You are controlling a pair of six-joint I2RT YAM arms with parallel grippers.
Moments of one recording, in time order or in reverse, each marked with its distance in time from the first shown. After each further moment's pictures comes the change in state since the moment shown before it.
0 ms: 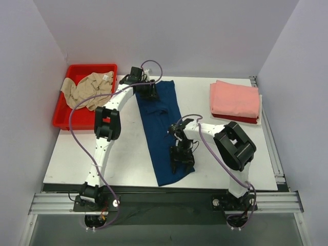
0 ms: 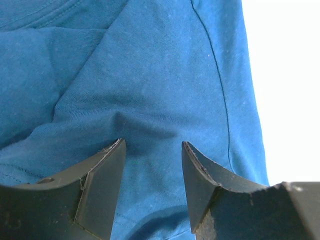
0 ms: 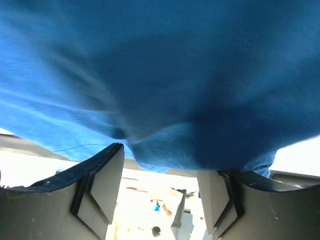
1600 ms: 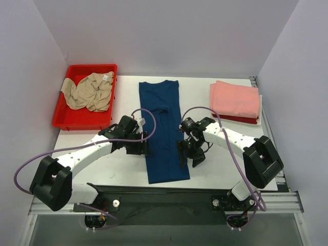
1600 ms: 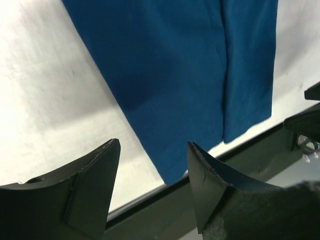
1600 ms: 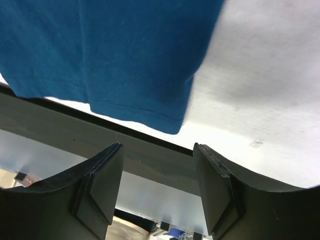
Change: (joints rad) left arm -0.280 -1.339 -1.628 0.155 -0.187 -0.192; right arm -0.074 -0.304 -0.085 0.008 0.046 -0.209
